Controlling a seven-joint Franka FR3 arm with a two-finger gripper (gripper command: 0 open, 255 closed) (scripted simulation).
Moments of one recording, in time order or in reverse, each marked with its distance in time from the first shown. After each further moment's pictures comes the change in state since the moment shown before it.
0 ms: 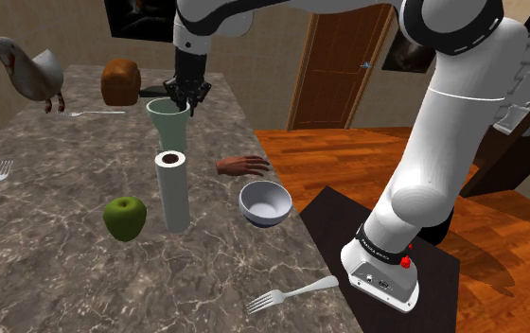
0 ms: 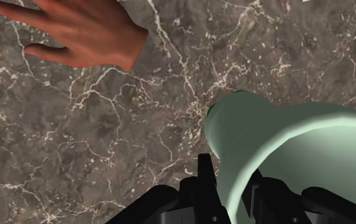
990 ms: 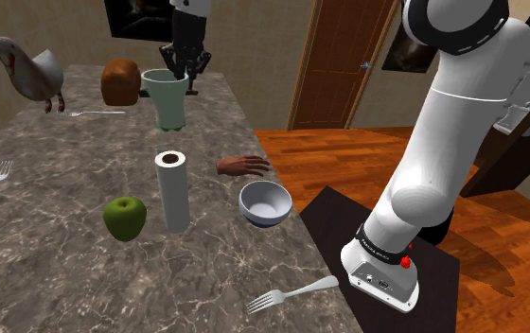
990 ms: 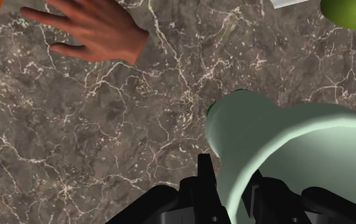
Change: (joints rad) arm -0.001 -0.018 0.000 0.181 -0.003 -0.198 0.017
